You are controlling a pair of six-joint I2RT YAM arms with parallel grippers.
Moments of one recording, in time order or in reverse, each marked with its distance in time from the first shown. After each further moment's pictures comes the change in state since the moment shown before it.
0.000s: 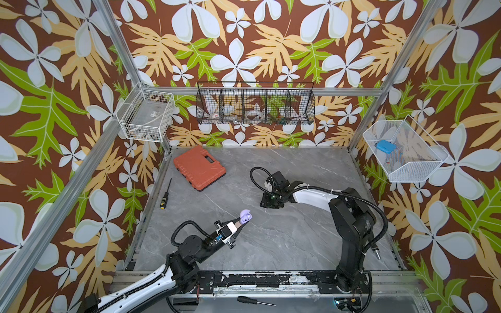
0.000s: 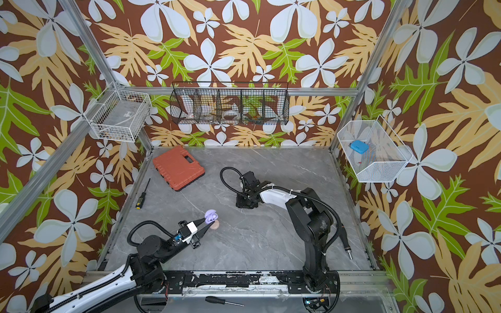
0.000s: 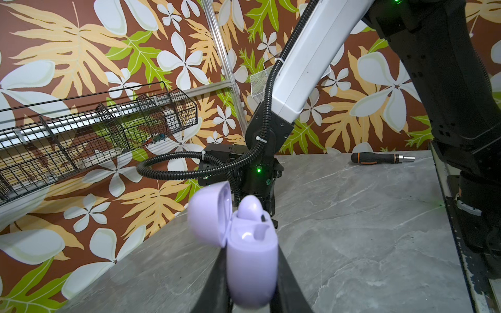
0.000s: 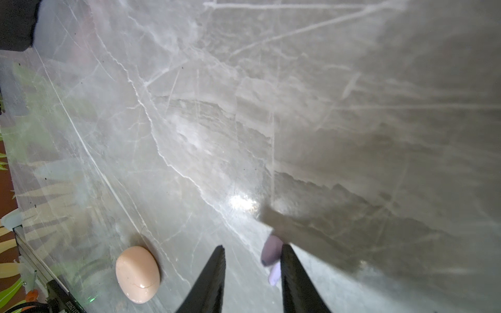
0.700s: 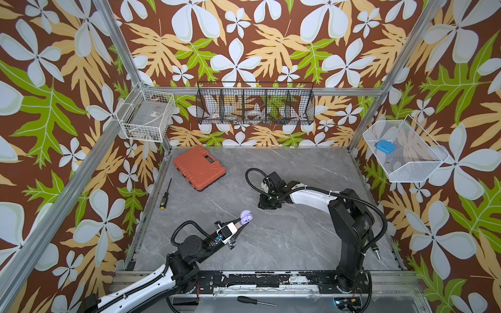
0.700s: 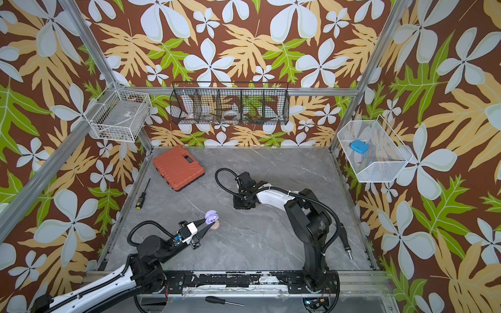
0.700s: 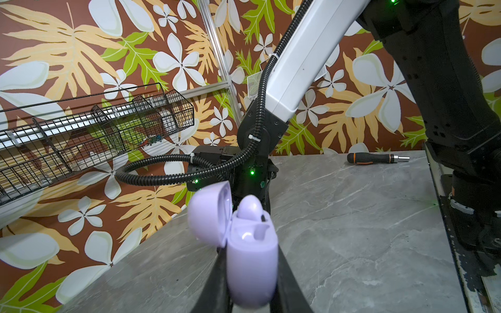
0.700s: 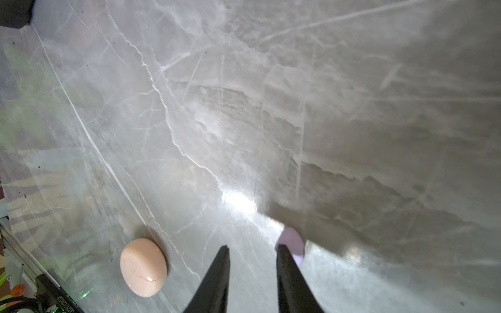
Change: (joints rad) left arm 0.000 -0.002 0.000 -0.001 0.015 -0.001; right arm 0.047 0.005 0.040 -0.047 0.035 -0.013
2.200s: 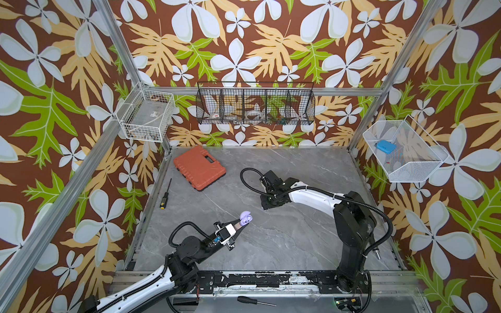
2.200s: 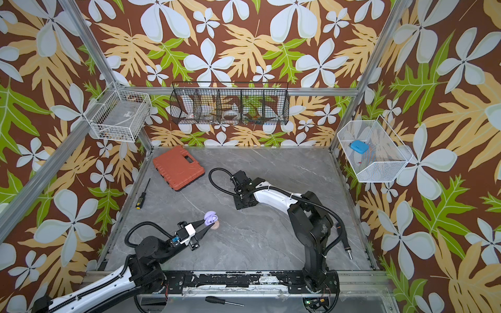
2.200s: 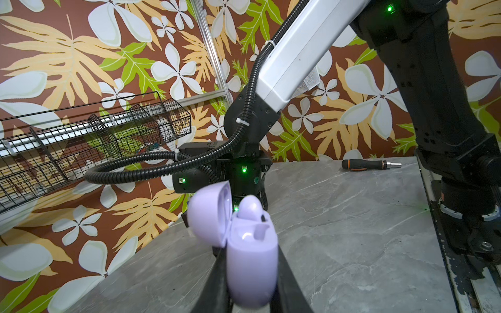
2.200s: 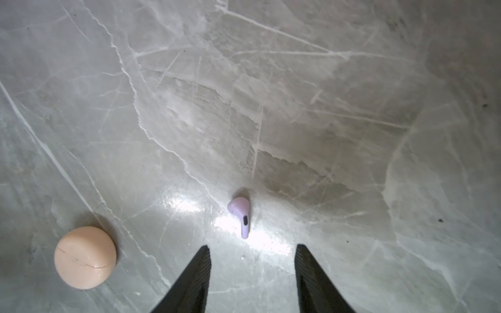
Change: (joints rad) left arm 0.001 -0.029 0.000 -0.006 0.028 -0.003; right arm 0.049 -0.037 0.091 -0.206 0.261 -0.157
